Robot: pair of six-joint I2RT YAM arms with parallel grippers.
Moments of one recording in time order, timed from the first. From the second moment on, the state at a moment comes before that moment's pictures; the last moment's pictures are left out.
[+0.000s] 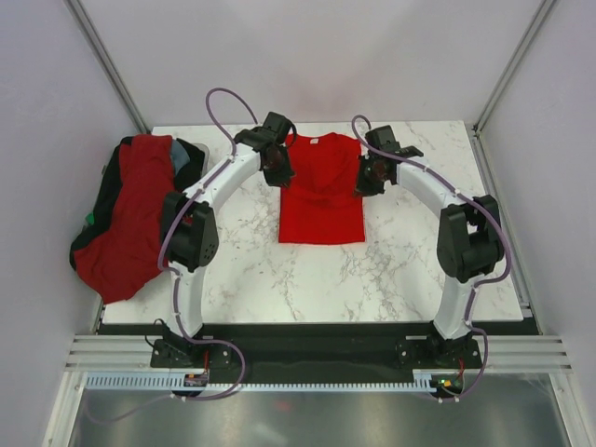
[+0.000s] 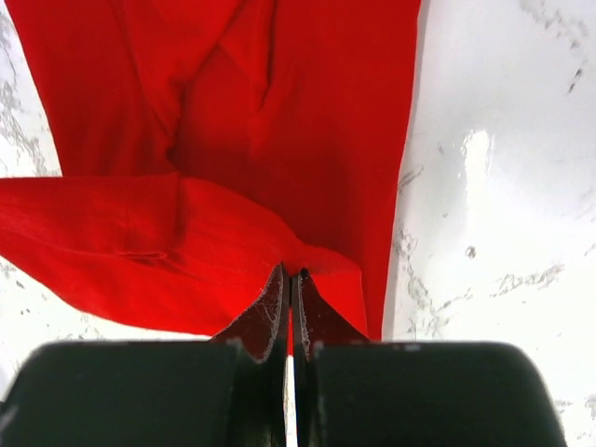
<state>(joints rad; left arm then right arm) -0.46 2.10 1.93 -0.89 -0.04 -0.63 0.32 1.91 1.54 -0.63 -0.12 0.47</state>
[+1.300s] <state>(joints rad) -0.33 1.88 1.41 -0.79 0.25 -0.63 0.20 1.68 0.99 -0.43 -0.39 0.51</state>
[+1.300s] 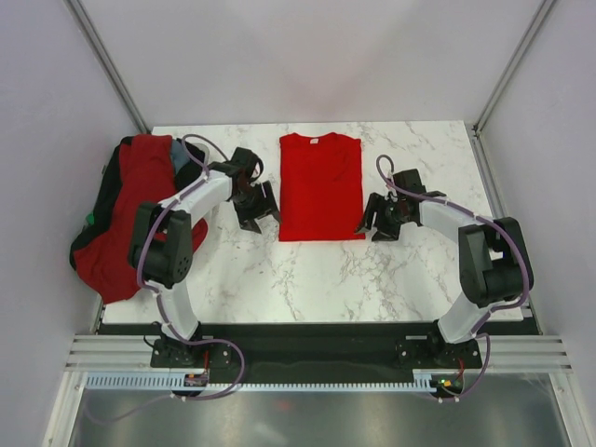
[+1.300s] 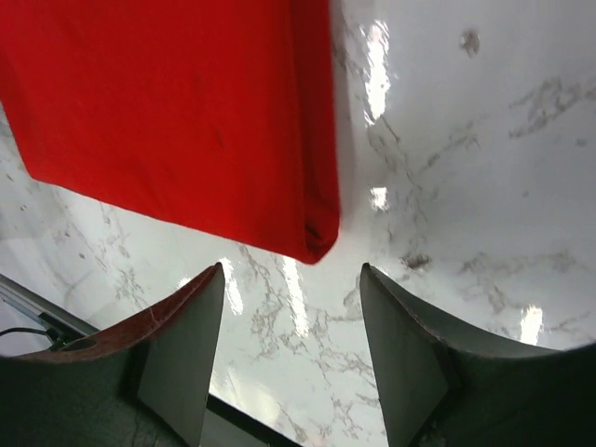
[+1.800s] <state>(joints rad) -0.35 1.74 1.18 -0.64 0.25 -0.67 0.20 1.74 0.88 -0.18 -0.45 0.54</state>
